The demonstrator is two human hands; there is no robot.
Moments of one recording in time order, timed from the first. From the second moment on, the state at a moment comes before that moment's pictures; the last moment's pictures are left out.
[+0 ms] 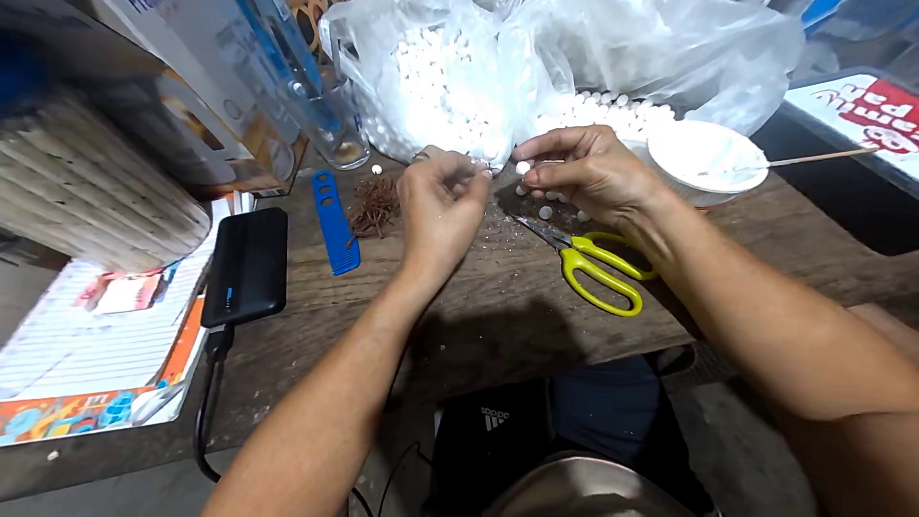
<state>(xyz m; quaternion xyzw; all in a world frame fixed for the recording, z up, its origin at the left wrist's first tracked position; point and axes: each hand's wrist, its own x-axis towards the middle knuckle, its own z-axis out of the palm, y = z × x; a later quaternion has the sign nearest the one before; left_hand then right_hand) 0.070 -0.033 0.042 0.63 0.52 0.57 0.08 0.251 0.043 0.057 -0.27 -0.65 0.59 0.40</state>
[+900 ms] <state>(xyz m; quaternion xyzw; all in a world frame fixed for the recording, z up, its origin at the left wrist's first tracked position) 0.074 -0.032 0.036 0.65 0.50 0.57 0.01 0.245 0.038 0.051 -0.24 -0.66 0.54 0.46</state>
